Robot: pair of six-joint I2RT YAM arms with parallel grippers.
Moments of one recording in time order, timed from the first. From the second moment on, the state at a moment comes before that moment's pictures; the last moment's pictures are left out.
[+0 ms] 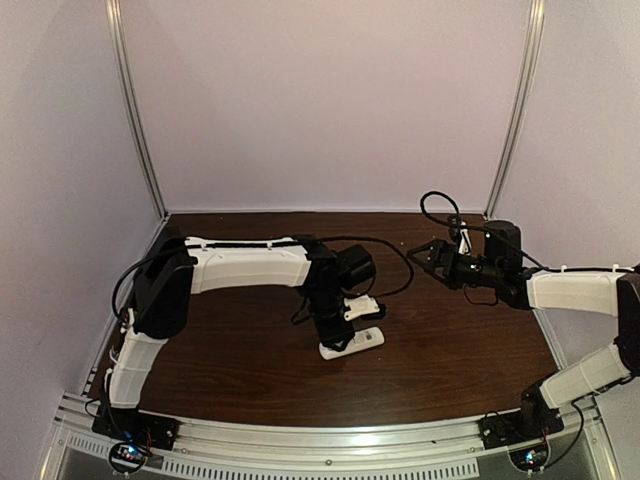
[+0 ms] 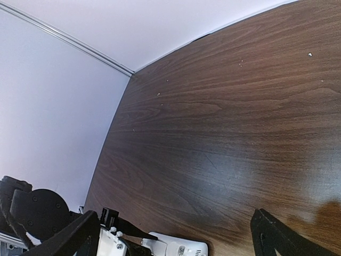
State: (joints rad) left arm -1.06 2.27 1.88 -0.99 0.12 0.24; right arm 0.31 1.33 0.61 0.33 -0.54 0.70
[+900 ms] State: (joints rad) left arm -0.95 2.03 1.62 -0.81 0.26 0.06; right arm 0.31 1.34 0.61 0.29 -0.57 0.64
